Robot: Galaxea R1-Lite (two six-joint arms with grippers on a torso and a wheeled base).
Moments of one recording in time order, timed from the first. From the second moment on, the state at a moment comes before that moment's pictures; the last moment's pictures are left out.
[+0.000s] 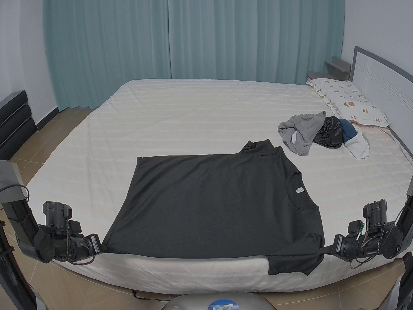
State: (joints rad) left arm 0.09 2.02 -0.27 -0.81 -0.28 -0.38; right arm -0.01 1.97 -0.17 -0.87 0.42 0.45
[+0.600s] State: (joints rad) left arm 0.10 1.98 -0.18 -0.81 -0.26 -0.21; right arm -0.01 1.90 -0.09 -0.86 0.38 0.34
